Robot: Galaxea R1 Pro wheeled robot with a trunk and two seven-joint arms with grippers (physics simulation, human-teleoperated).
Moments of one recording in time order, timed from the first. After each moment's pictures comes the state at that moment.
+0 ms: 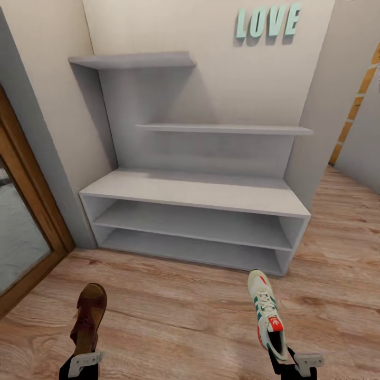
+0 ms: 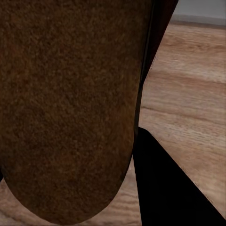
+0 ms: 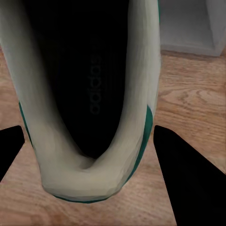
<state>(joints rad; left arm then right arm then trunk) -0.25 -0.02 0.80 -0.51 -0.53 -0.52 -0.25 -0.31 -0.16 -0.26 -0.20 0.07 -0.69 0.28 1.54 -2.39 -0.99</state>
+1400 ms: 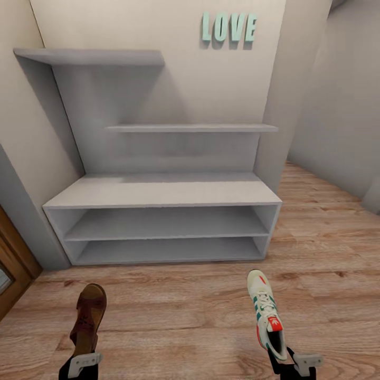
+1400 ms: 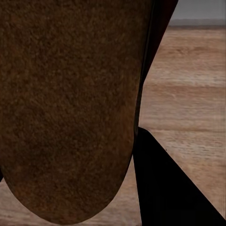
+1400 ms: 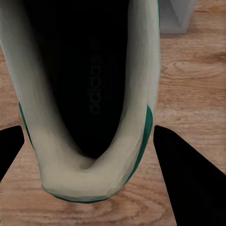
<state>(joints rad) -0.25 -0.02 0.80 -0.50 -0.53 -0.52 -0.25 -0.31 -0.16 -0.26 -0.20 0.07 -0.69 0.29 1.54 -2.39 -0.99</state>
